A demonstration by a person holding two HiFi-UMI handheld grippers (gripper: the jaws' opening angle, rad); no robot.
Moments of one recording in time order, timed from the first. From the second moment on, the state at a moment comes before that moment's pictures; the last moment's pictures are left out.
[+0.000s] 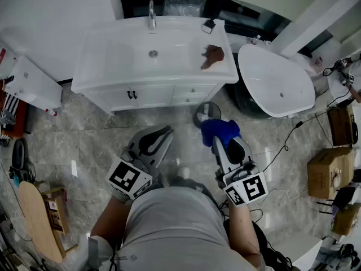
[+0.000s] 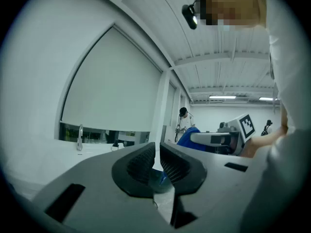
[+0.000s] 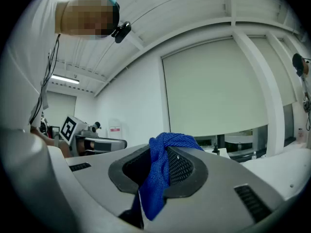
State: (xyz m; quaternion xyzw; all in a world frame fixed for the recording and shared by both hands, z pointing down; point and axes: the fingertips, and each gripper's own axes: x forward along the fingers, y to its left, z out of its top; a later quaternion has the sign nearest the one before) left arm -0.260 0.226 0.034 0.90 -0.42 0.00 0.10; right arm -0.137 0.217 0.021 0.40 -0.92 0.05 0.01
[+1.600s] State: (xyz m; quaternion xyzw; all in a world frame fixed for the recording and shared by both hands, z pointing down) left arm -0.233 0.000 0.141 0.95 -0.27 0.11 0.13; right arm -0.117 0.036 0.126 0.50 -0.85 0.14 0.09
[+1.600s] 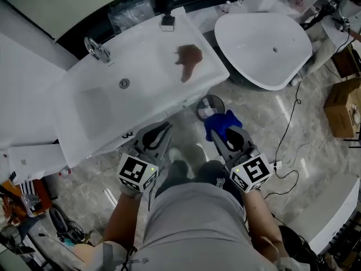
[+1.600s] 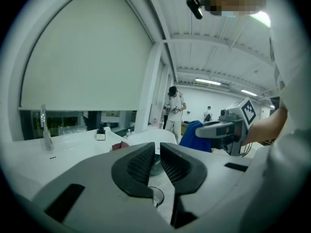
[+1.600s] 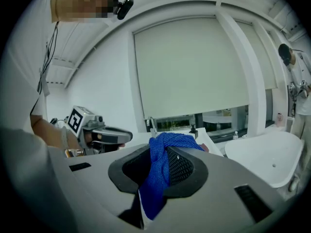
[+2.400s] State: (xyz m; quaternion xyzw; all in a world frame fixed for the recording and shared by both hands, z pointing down) left arm -0.138 -0.078 0.271 0.93 -0.19 0.29 0.11; right arm -0.037 -0.029 0.279 0.52 -0.82 0.21 0.13
